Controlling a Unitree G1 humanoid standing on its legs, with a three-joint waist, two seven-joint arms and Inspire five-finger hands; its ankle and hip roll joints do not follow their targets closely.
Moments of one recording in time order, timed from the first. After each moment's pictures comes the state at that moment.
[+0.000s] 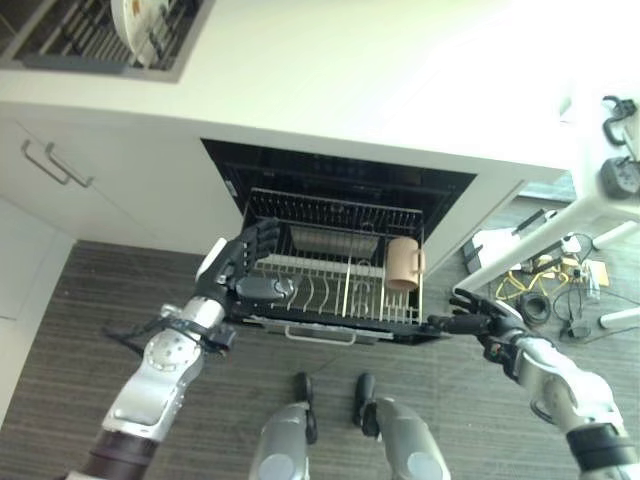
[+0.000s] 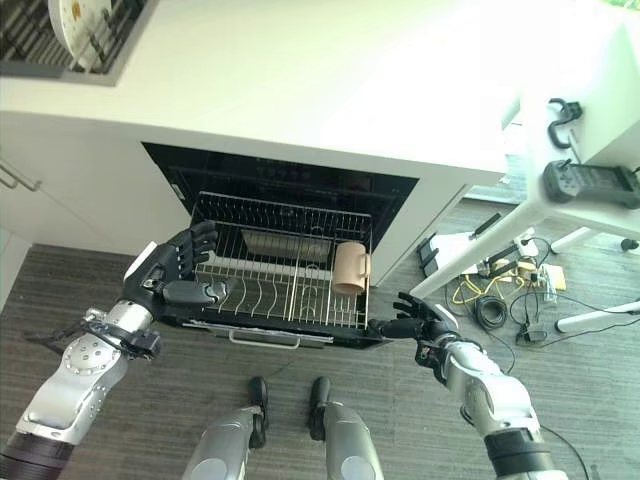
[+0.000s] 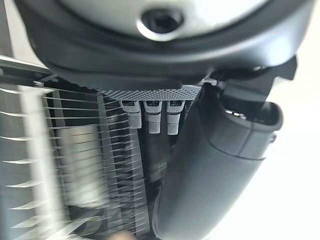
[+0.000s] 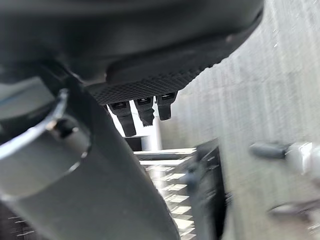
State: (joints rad) left arm 0.02 0.53 0.03 -0.15 -0.45 0.05 -0.01; right arm -0.01 -0.51 -0.05 -0.09 0.56 0.50 -0.07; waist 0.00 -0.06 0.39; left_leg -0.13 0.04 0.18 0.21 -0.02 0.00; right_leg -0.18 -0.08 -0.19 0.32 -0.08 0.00
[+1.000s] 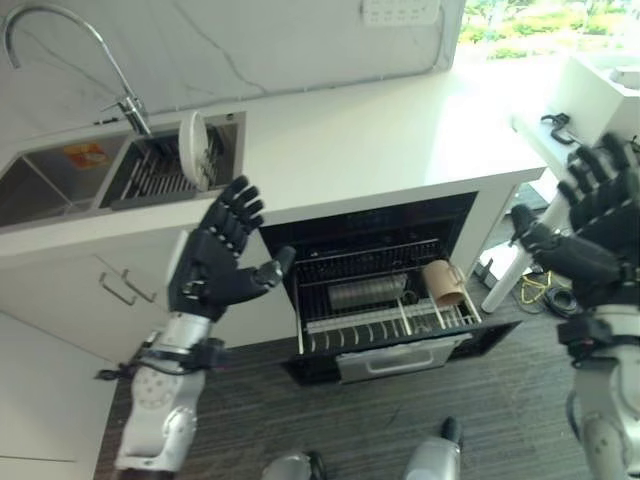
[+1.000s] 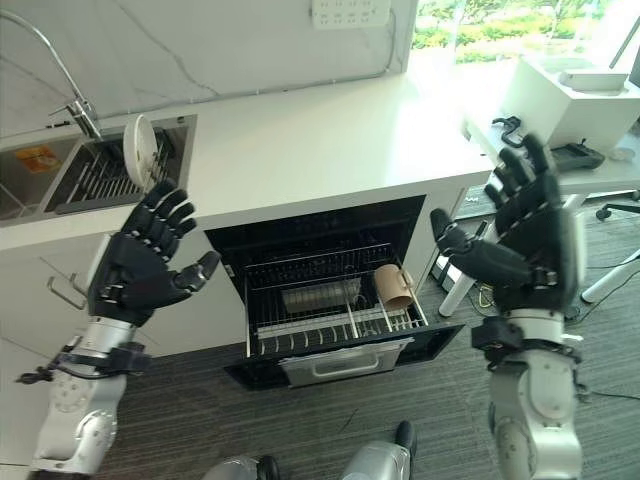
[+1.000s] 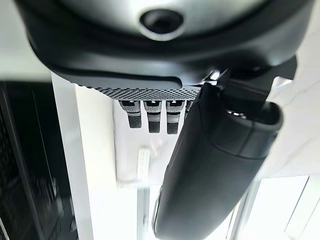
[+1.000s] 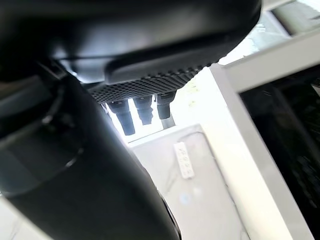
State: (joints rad) left arm 0.09 0.47 0.18 -0.16 -0.59 -0.27 -0.14; right arm 0.11 -0.35 -0.20 -0.43 0.56 -0.11 -0.08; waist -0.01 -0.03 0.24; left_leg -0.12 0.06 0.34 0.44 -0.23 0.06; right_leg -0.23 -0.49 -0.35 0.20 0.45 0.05
